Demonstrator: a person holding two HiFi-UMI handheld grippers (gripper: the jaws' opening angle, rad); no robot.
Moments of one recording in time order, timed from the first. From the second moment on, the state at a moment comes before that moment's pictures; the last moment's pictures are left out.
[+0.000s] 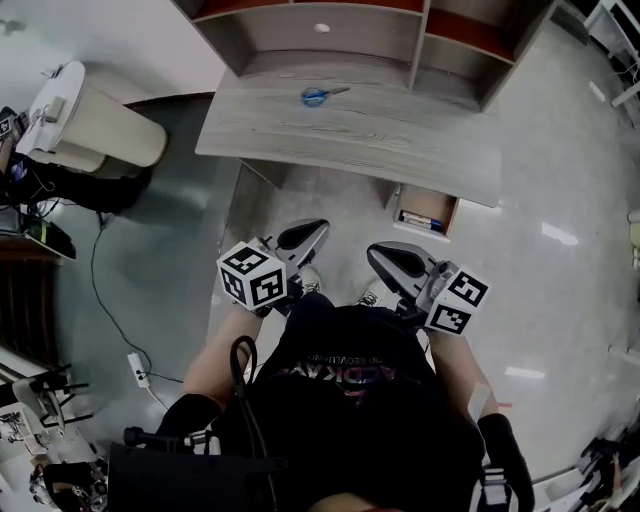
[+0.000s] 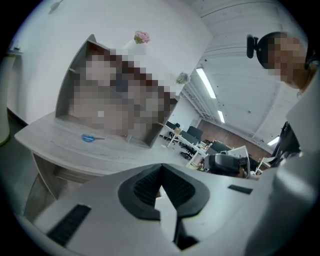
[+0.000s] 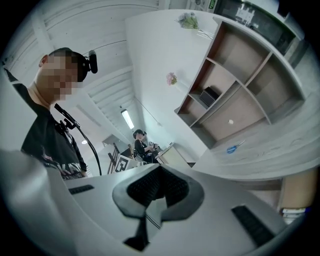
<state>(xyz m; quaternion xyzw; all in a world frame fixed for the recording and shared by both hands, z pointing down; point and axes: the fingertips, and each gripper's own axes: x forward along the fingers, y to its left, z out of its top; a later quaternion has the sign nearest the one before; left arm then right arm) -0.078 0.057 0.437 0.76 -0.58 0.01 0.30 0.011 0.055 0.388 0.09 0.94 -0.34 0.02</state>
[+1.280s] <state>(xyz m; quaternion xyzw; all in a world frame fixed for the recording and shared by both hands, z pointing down) -0.314 -0.125 0.520 0.76 -0.56 0.19 0.26 -0.049 -0.011 0.403 -0.14 0.92 -0.37 0.03</state>
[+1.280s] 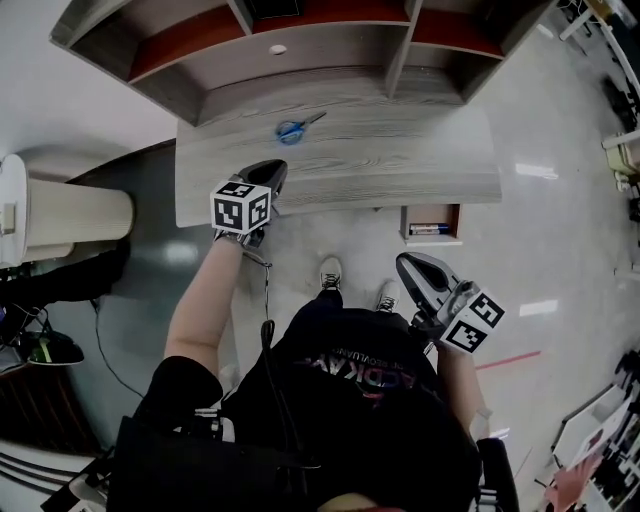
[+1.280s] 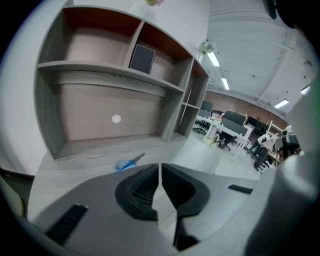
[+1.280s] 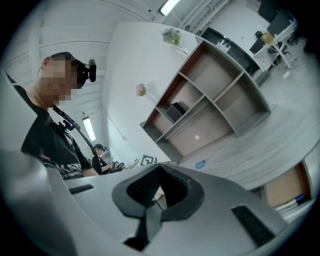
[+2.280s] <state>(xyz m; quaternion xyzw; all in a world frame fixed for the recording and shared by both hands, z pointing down) -0.376 -0.231 0.642 0.72 -0.46 0.49 0.18 -0.070 0.002 0.459 -0.23 0.85 -0.47 0.04</state>
